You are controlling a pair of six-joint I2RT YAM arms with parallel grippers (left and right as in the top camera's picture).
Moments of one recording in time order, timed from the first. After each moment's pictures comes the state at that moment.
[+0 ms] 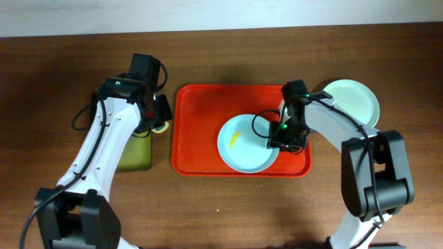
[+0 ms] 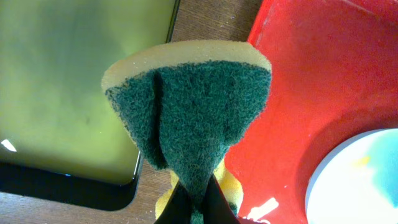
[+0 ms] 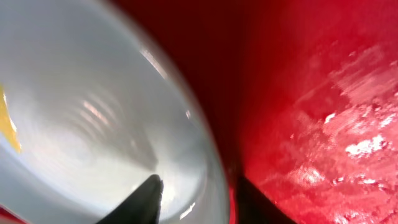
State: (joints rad) left arm -0.18 1.72 1.47 -1.08 -0.05 -0.49; right arm 0.19 1.93 1.21 -0.85 -0.30 0.32
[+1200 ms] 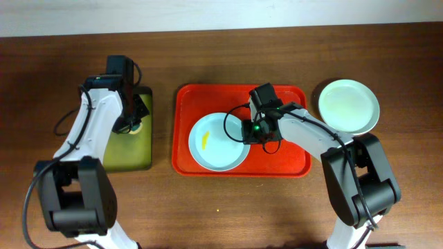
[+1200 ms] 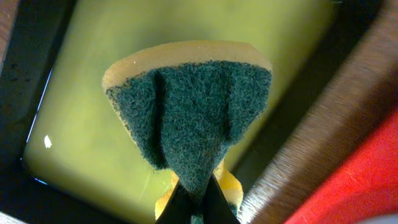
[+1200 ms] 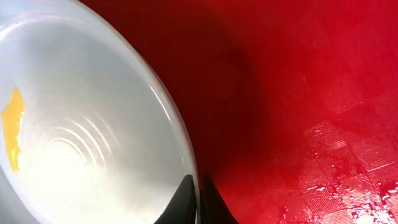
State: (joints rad) left arm -0.01 1.88 1.47 -1.00 -0.15 -0.54; right arm 0.40 1.93 1.18 -0.52 -0.23 0.34
